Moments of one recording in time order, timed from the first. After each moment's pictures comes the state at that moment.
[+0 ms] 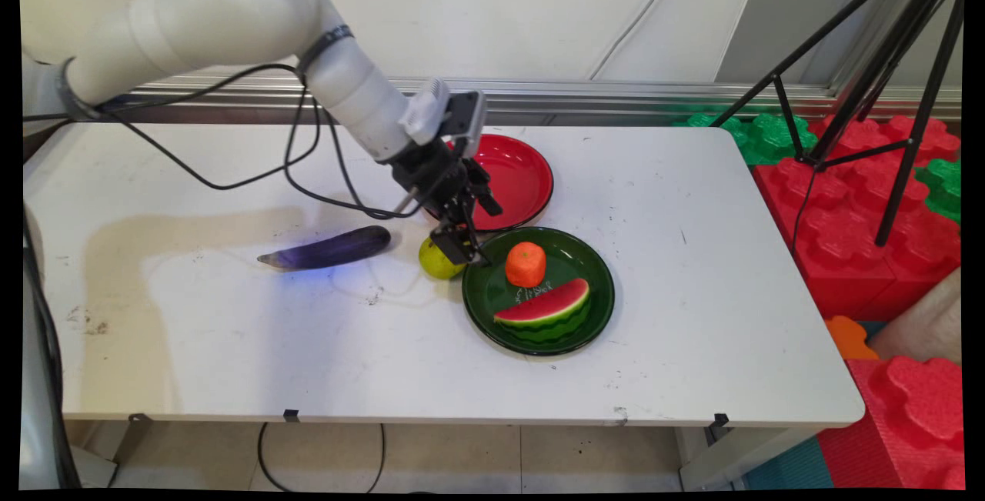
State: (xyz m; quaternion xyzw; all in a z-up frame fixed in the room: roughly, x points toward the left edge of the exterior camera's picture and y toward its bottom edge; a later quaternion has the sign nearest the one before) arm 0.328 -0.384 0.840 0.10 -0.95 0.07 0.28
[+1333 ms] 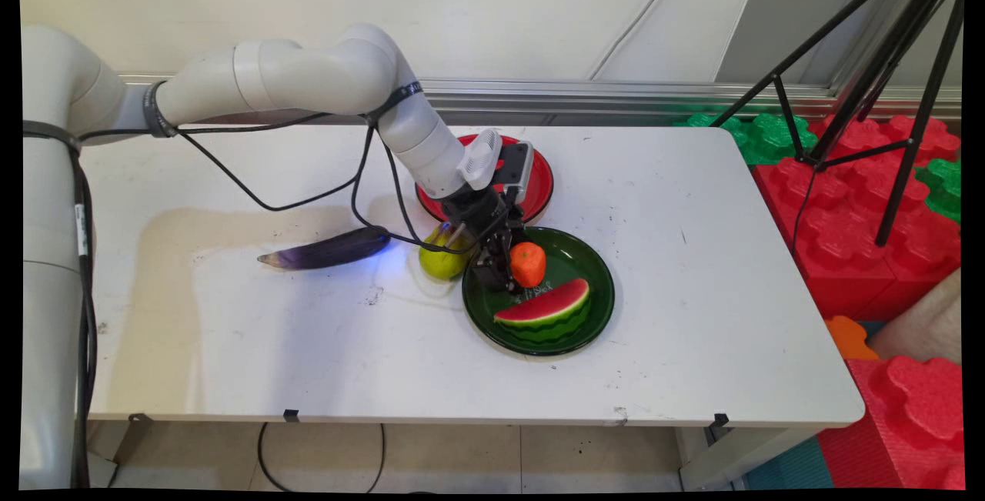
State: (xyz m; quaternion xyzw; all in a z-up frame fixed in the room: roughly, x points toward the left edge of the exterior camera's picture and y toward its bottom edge) arm 0.280 -0.419 0.770 0.09 -0.96 0.06 0.26
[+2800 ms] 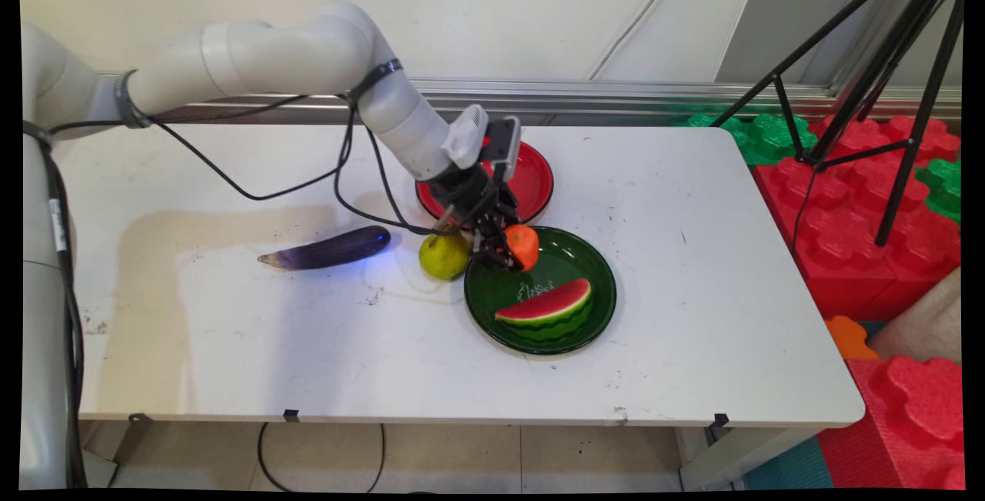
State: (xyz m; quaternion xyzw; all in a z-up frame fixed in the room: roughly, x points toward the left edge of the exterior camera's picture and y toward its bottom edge) arm 0.297 -0.412 0.799 0.10 -0.95 0.08 0.27
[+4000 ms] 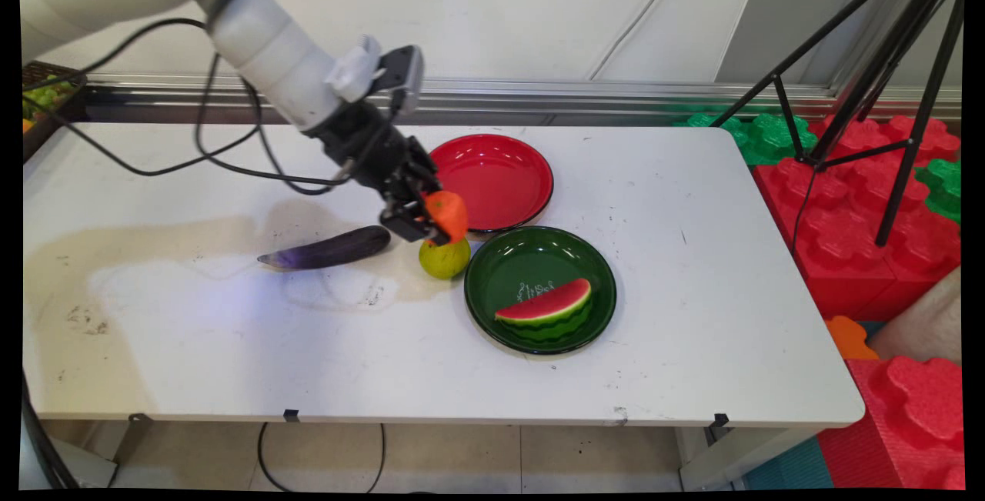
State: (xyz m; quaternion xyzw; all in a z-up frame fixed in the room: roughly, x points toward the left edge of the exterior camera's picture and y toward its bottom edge) arm 0.374 -0.331 0.903 0.18 -0.94 0.06 0.27
